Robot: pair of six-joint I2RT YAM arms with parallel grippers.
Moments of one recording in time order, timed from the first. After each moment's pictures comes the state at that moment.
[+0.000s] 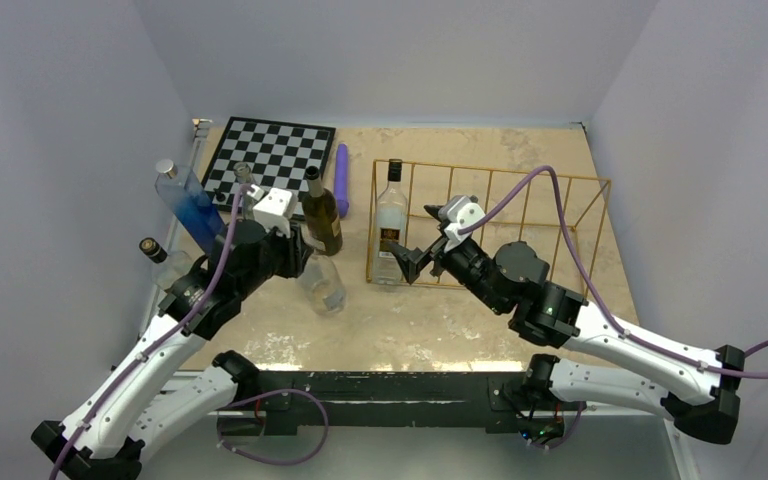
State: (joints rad) left arm -0.57 0.75 0.87 -0.59 -0.14 -0.24; right arm 1.09 0.87 0.86 0.09 0.33 -0.10
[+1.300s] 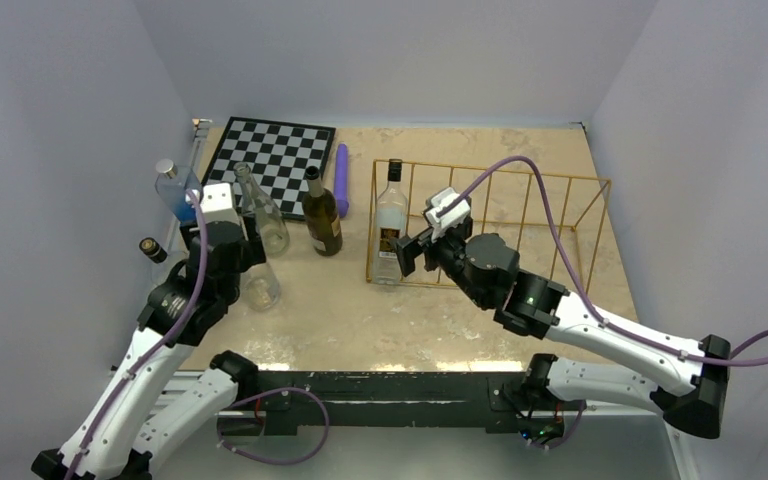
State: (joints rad) left arm -0.46 0.69 0.92 -0.75 -0.66 -0.30; right arm 1.05 0.98 0.88 -0.01 0.45 0.00
